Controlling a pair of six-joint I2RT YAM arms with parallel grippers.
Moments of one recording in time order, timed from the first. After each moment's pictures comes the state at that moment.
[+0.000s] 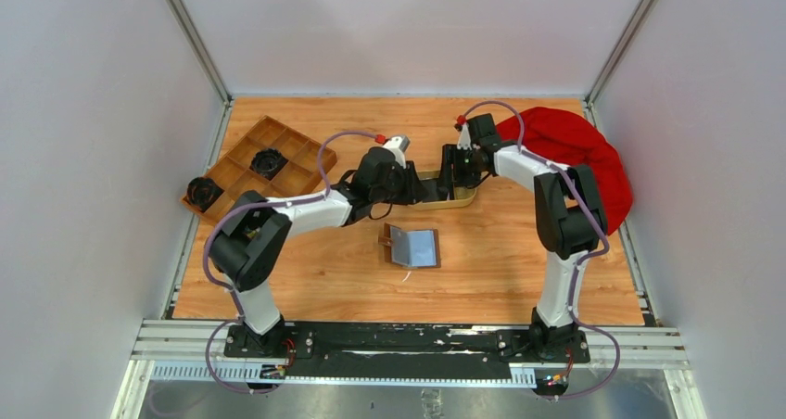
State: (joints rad) left arm -0.69 1.73 0.99 0.27 0.16 -0.60; right arm 0.31 1.95 1.33 -0.34 -0.31 0.24
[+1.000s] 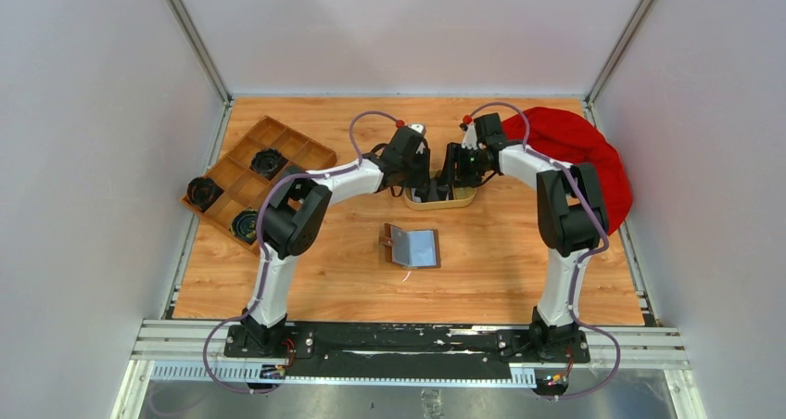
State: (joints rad) left arm -0.66 2.12 1.49 -0.12 -0.02 -0.47; right arm 0.26 1.97 1.33 -0.33 -0.43 0.28
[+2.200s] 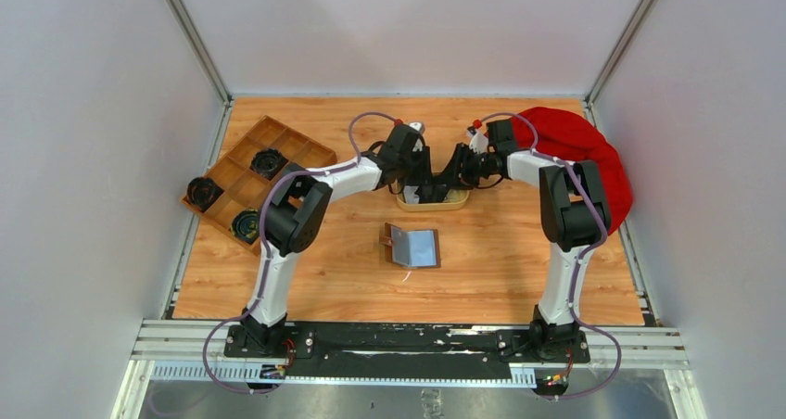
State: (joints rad) left arm -0.65 2.15 1.52 -0.11 0.09 -0.52; right arm 0.19 2.00 1.27 -0.16 -0.78 0.49
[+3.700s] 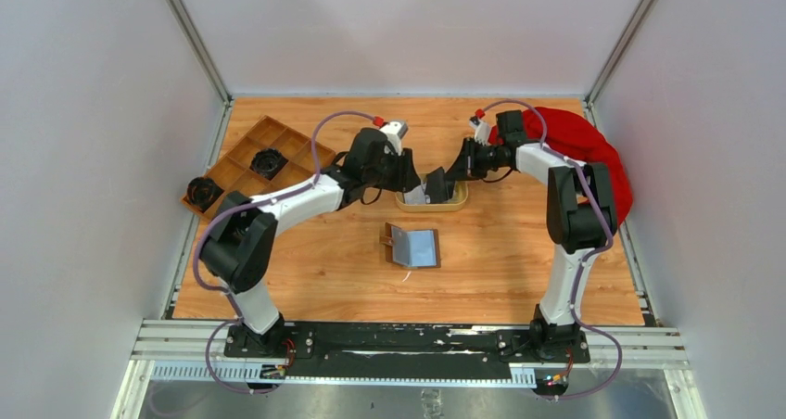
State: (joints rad) left arm -0.62 1.75 1.15 0.06 0.20 -0.40; right arm 0.14 1.97 1.32 -0.26 -0.86 0.26
